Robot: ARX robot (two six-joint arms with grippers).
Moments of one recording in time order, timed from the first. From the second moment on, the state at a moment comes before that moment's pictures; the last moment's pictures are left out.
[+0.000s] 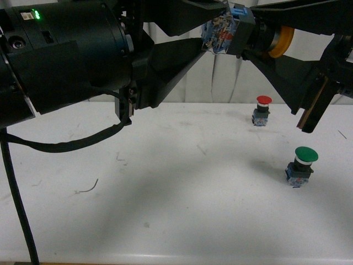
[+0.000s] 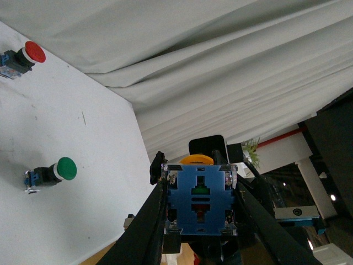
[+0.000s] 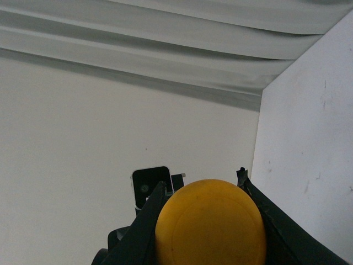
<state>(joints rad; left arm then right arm) -0.43 1.66 0.66 1.12 0.45 -1.15 0.20 1.78 0.68 1.28 -0.73 1.46</state>
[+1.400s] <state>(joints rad) 0.02 1.32 0.59 0.77 0.39 -0.83 0.08 1.78 0.72 1.28 -0.71 1.47</state>
